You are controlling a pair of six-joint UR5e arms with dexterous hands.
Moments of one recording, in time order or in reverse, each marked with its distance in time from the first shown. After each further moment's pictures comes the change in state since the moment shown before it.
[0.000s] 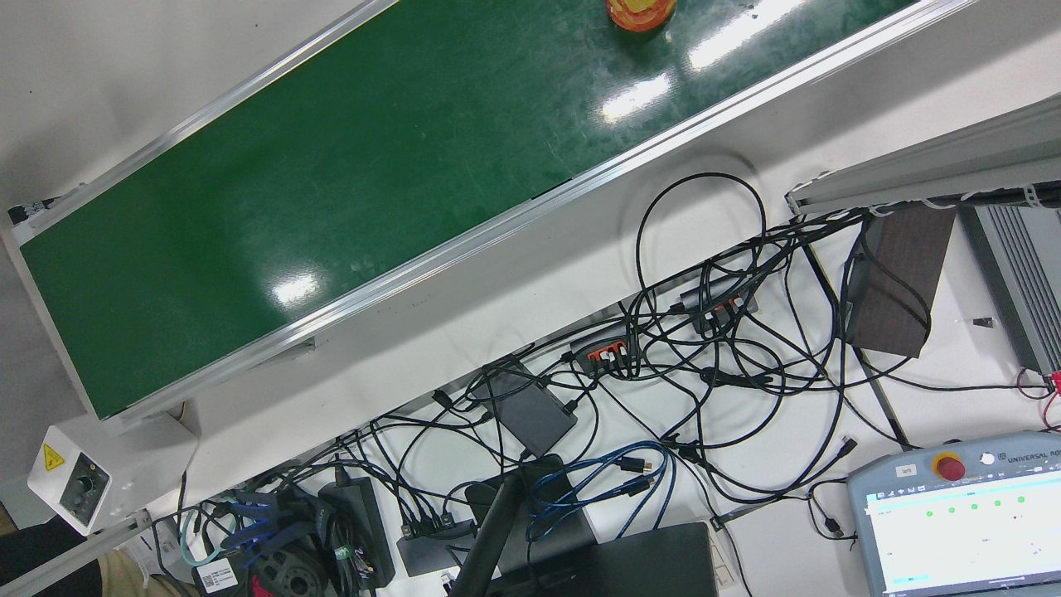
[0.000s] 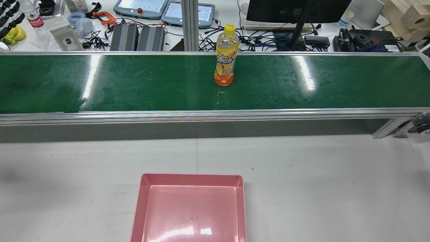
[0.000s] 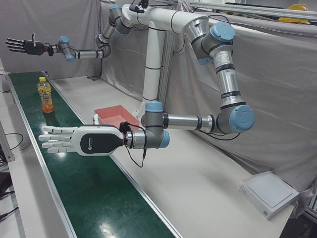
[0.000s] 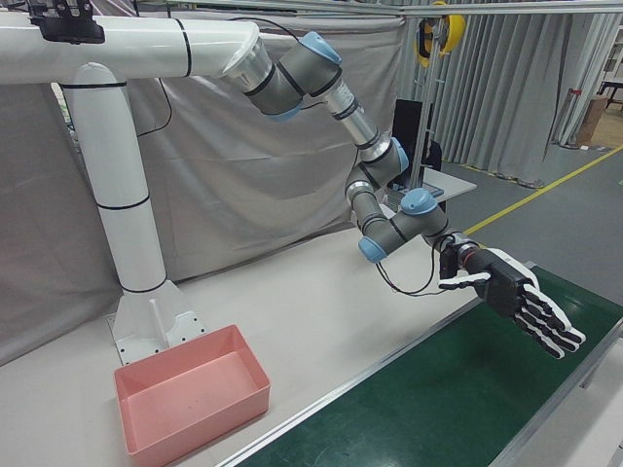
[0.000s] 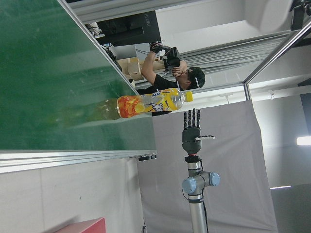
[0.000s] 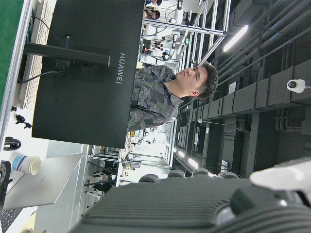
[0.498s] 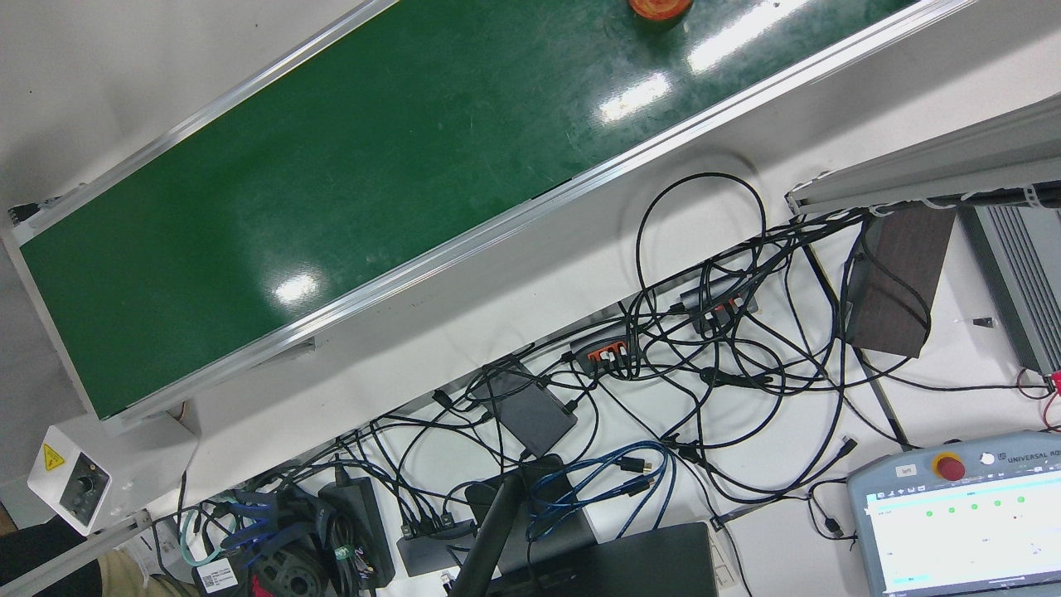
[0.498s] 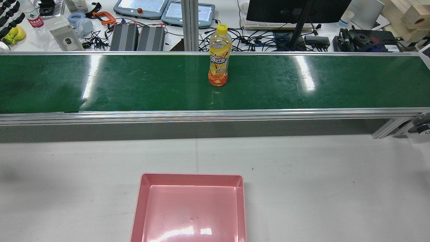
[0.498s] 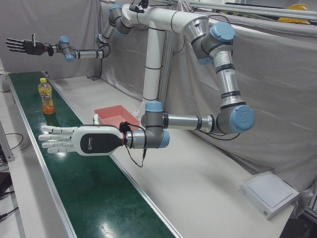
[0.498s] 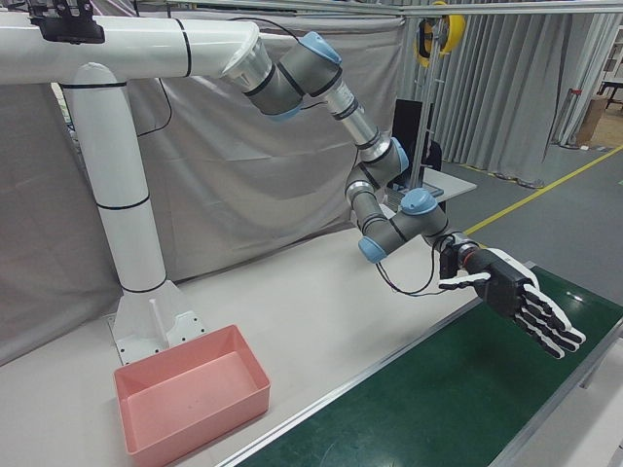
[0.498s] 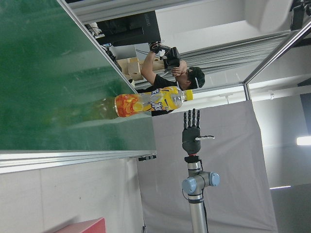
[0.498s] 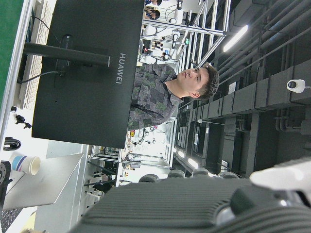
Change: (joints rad) left arm 0.000 -0.001 0.000 0.000 -0.001 0.000; right arm 0.000 0.000 0.000 0.000 0.000 0.000
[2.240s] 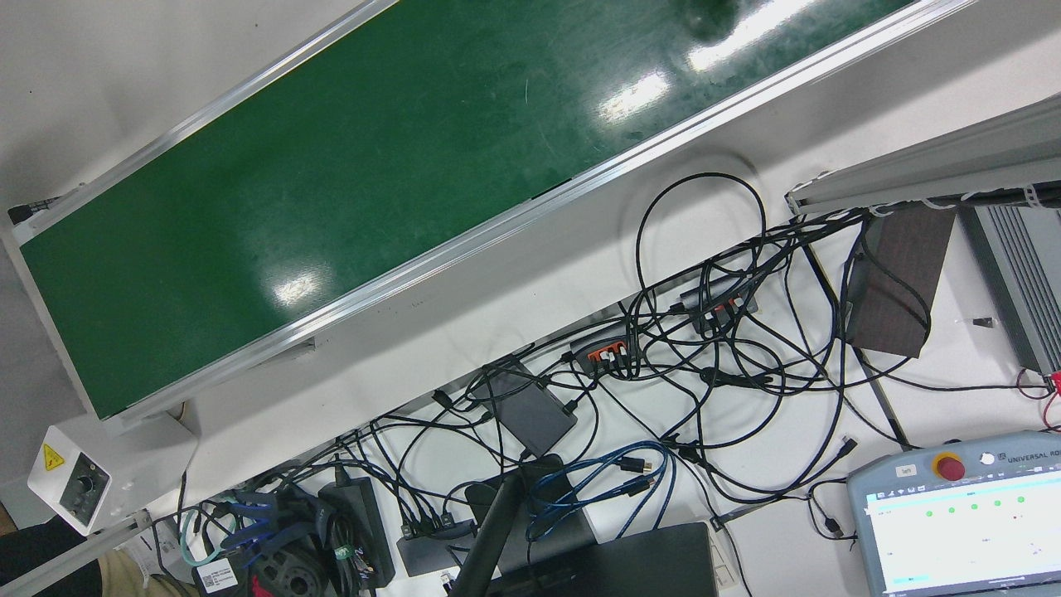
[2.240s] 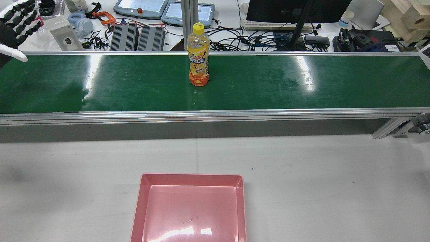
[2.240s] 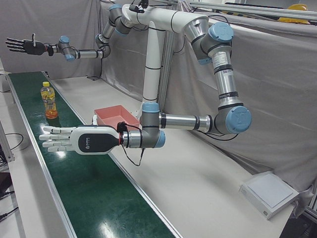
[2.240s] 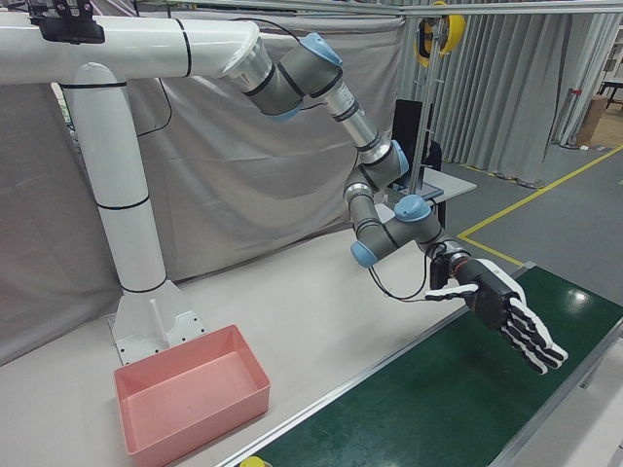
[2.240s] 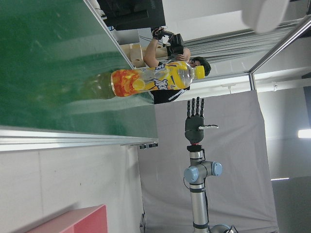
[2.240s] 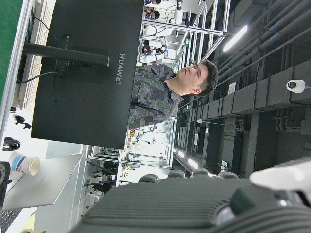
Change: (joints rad) left arm 0.060 -0.015 -0.001 0.008 -0.008 0.008; right arm 0.000 0.000 0.003 -0.001 0.000 0.000
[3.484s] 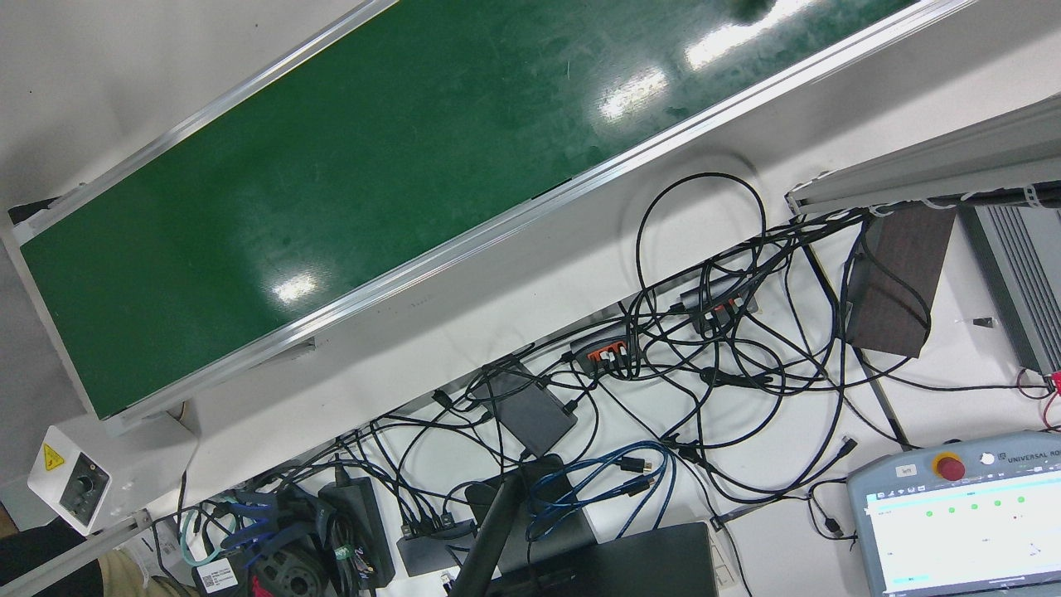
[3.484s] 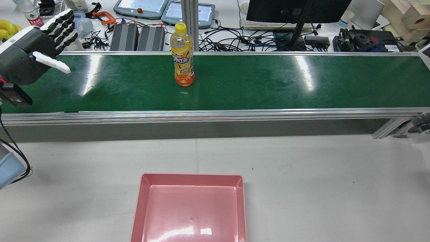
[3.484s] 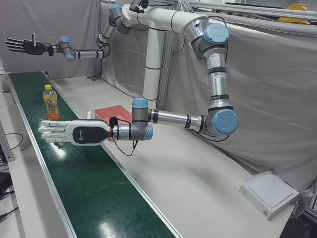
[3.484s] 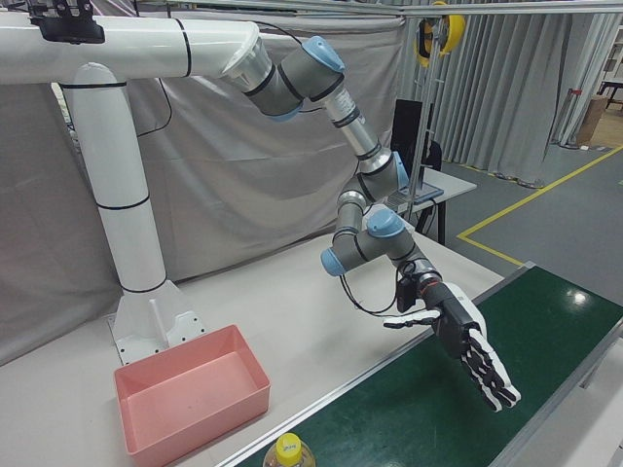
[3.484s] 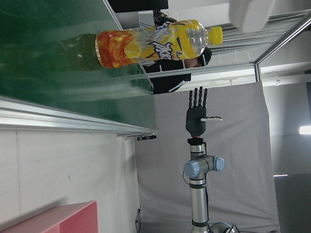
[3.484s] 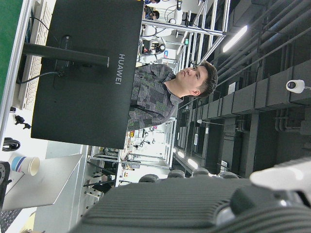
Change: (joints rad) left arm 0.134 -0.073 -0.037 0.100 -0.093 0.030; right arm 0.000 -0.002 0.002 0.000 0.000 0.000
